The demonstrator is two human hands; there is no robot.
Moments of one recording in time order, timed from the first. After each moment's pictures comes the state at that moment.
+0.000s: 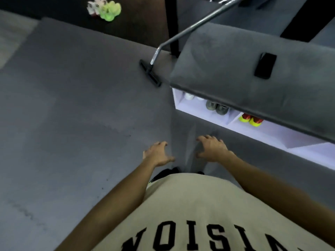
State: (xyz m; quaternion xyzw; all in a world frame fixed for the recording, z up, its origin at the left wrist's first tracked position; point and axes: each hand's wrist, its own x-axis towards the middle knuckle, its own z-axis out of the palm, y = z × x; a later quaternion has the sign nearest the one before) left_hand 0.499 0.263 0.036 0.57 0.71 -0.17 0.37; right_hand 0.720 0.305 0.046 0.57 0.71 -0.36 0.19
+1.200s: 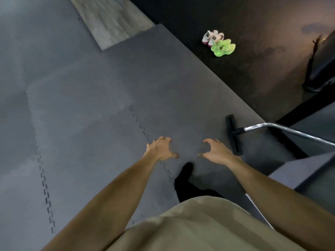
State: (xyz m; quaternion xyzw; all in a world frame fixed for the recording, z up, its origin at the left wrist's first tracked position) left_hand -0.067 0.520 0.058 0.41 0.83 -0.05 0.38; right_hand 0.129 0.657 0.039 0.45 0.78 -0.38 0.19
